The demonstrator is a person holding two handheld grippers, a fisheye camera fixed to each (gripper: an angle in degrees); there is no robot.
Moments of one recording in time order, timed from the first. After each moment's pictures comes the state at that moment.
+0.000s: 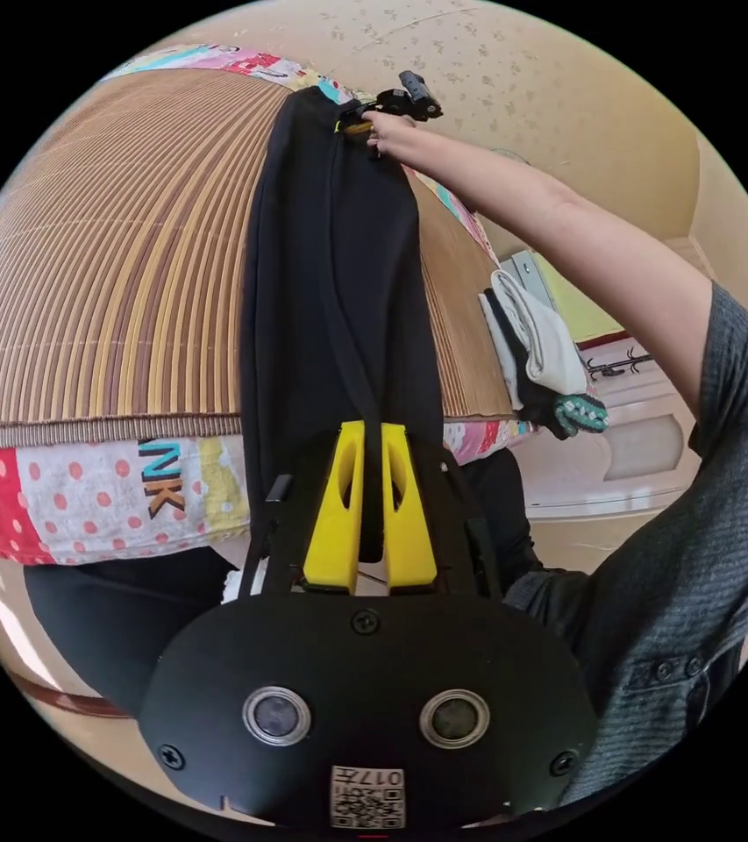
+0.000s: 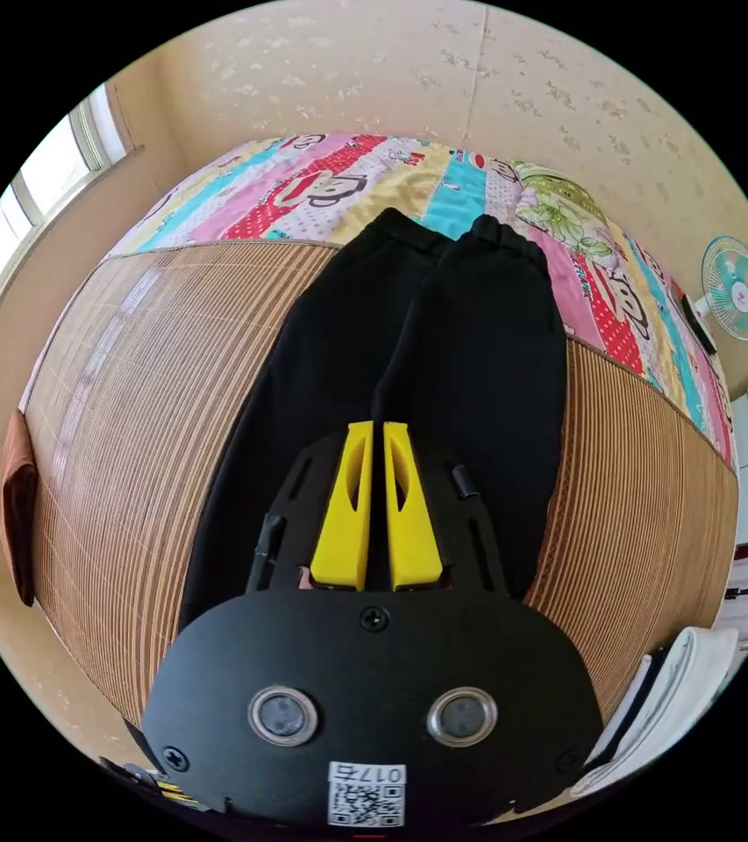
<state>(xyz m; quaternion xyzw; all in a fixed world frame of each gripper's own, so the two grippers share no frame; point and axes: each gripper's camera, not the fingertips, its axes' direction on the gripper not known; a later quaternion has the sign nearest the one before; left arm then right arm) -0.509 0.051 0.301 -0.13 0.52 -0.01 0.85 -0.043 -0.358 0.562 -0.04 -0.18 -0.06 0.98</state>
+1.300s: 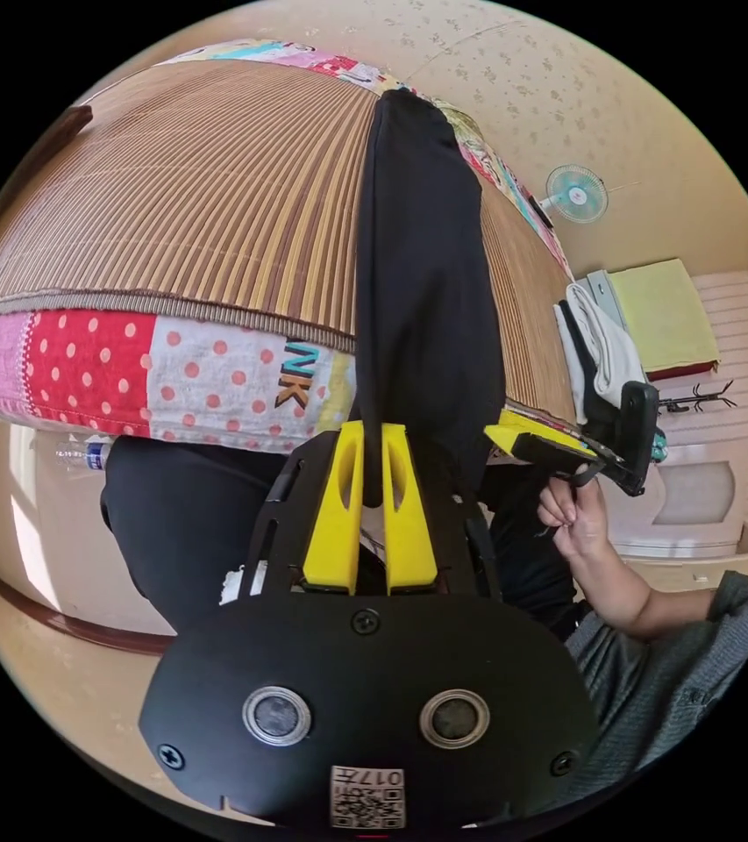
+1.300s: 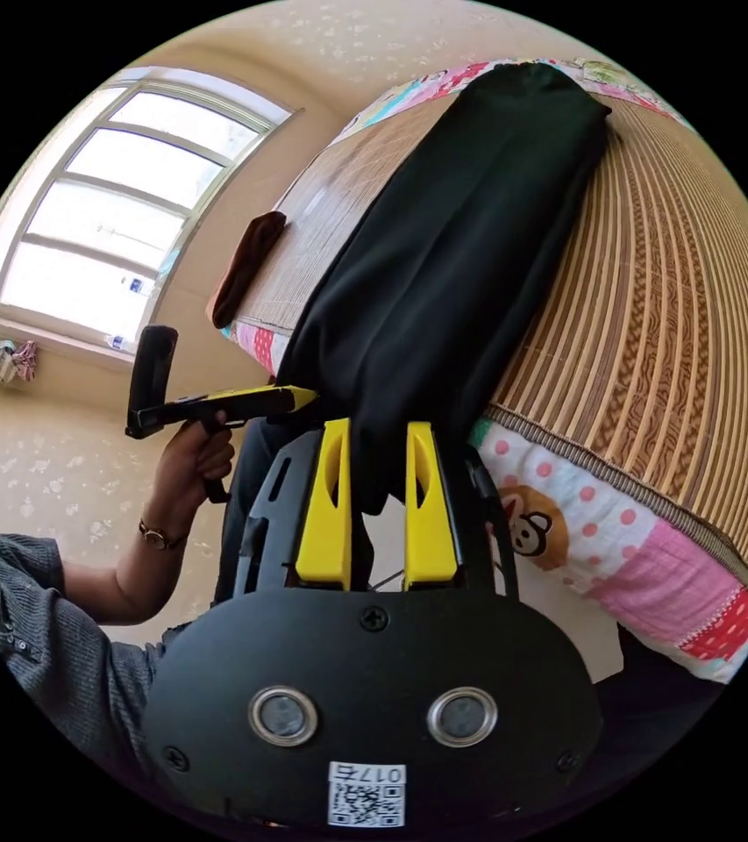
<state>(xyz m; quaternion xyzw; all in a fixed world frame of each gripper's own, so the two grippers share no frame) -0.495 0.116 0.279 -0.19 0.33 -0.04 0.93 0.118 0.112 0.399 -0.18 -0.46 -0.05 0.87</state>
